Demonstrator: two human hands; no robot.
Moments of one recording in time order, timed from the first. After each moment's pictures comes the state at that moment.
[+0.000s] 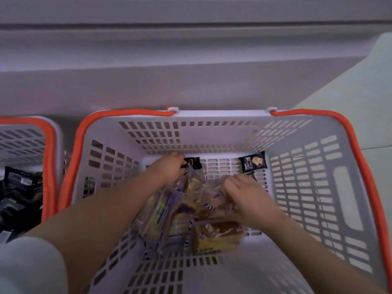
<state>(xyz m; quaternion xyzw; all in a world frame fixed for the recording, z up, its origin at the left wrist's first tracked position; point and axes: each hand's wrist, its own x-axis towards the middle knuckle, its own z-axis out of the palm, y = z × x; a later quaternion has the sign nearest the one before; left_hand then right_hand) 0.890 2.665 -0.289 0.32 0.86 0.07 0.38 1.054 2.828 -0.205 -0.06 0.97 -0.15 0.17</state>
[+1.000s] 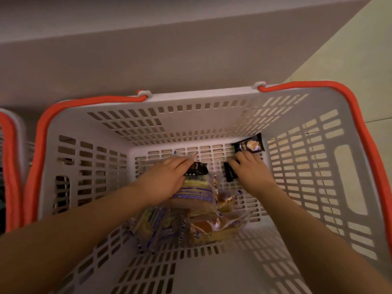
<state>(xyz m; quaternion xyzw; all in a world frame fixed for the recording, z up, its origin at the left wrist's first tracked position) 0.943 2.647 -0.267 0.49 0.82 0.06 0.30 1.064 2.875 -0.302 0.03 0.97 0.00 0.26</state>
